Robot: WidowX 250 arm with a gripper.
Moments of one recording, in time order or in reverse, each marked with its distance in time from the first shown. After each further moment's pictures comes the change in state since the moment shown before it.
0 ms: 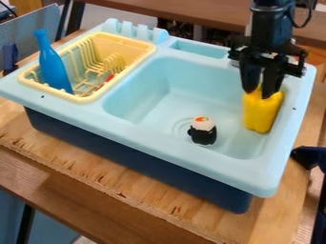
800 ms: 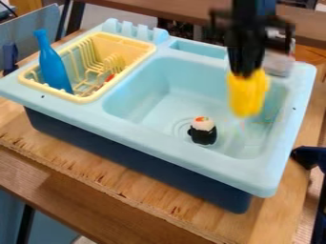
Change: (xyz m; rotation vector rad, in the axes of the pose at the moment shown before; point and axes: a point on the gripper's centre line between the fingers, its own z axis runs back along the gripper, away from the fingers) arm -0.026 0.008 0.051 0.050 -0.117 0.072
